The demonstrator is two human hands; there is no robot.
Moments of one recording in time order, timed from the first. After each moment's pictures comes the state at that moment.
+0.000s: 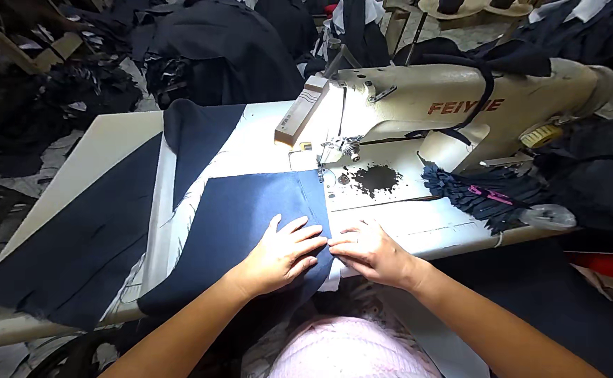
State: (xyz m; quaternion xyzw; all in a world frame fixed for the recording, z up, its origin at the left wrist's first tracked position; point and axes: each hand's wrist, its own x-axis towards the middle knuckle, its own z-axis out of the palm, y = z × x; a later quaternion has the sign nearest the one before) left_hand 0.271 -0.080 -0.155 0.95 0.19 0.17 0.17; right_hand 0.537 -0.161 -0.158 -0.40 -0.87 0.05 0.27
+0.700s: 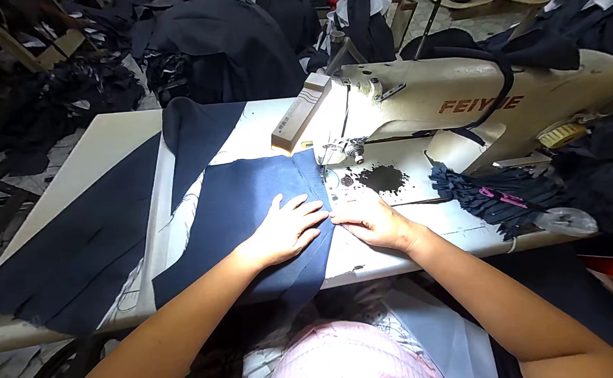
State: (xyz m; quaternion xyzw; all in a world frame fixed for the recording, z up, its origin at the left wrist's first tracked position) left_hand 0.297 -0.034 -0.148 0.95 0.23 0.14 0.13; right_hand 0.563 -0.094 -0.147 -0.38 -0.88 0.06 0.27
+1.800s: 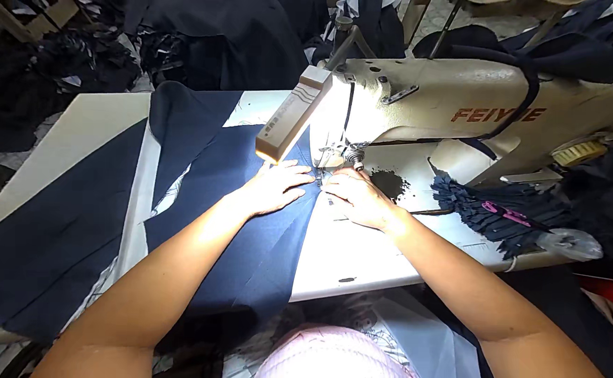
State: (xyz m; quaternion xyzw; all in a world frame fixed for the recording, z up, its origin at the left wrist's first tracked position) left_hand 0.312 0.061 -0.139 0.96 0.23 0.09 0.15; right_hand 0.573 -0.035 -0.154 -0.42 -0.87 0.03 0.27
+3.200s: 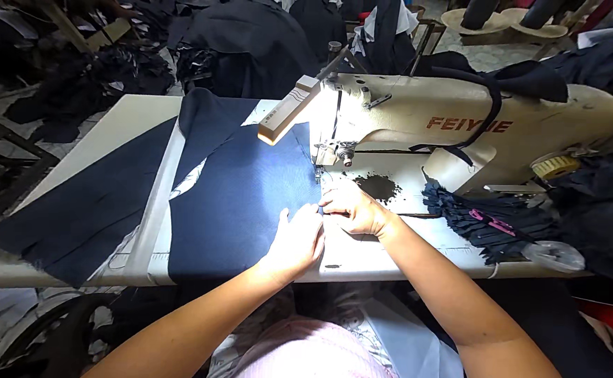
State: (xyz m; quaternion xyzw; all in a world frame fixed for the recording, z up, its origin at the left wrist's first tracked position) left_hand 0.356 -0.106 -0.153 0.88 0.41 0.19 0.10; right_hand 0.575 -0.049 -0.151 -0.25 -0.92 0.05 0.30
